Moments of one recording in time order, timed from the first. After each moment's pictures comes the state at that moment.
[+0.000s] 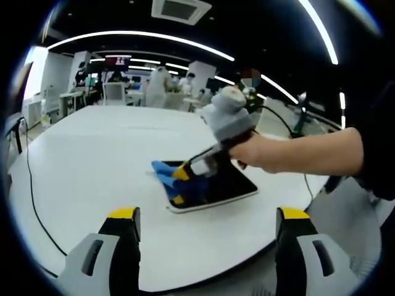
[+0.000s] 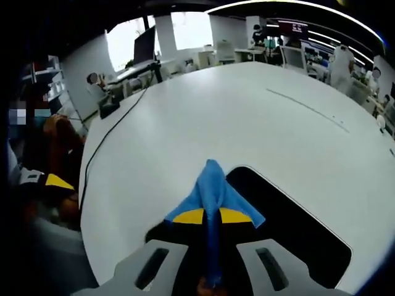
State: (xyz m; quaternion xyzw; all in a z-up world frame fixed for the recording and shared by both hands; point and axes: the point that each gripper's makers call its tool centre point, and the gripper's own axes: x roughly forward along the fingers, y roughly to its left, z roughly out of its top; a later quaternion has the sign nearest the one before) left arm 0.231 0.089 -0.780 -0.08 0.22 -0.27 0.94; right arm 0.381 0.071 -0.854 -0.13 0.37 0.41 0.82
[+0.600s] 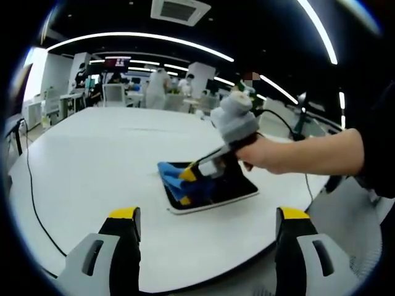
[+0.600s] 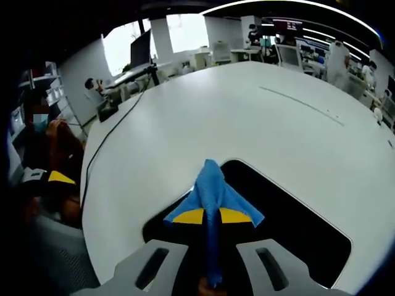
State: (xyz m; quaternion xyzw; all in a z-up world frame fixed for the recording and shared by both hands) left arm 0.232 0.090 -0.779 -0.07 0.22 -0.26 0.94; right arm 0.380 0.056 -0.854 -0.11 0.37 0.40 0.83
